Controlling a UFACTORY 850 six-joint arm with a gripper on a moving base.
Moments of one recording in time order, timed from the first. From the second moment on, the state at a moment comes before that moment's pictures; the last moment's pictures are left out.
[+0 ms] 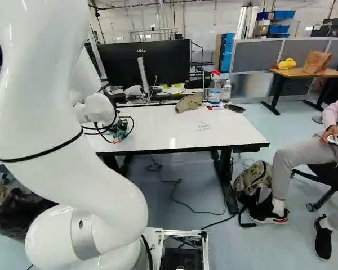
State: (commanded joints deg) arm 22.7 -8.2 -38.9 0.0 10.7 0.0
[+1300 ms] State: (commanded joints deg) arm 15.8 3.9 -33.5 0.0 10.7 0.0
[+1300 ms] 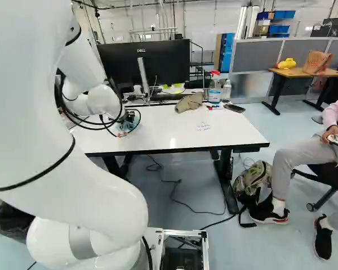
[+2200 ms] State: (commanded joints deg) arm 6.5 8.9 -30.5 0.0 10.7 0.0
